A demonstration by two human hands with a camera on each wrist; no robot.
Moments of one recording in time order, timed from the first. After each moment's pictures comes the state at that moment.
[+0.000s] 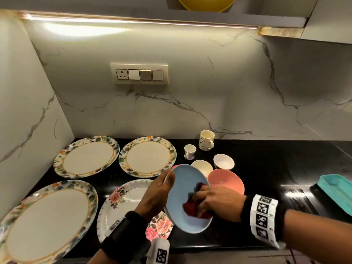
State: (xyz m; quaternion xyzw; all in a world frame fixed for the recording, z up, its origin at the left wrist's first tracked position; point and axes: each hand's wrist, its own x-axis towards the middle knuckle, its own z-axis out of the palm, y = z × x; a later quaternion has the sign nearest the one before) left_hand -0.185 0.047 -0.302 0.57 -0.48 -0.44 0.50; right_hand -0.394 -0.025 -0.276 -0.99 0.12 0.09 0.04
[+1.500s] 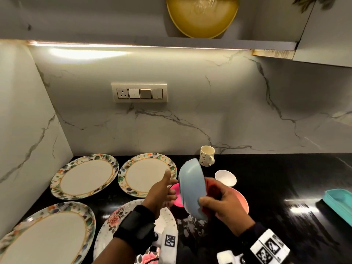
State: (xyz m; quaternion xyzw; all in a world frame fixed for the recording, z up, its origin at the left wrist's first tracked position) left_hand -0.170 -0.009 -0.284 0.60 -0.27 -0.58 0.48; right_hand -0.377 -0.015 -0.268 -0.60 0.35 -0.38 0.62
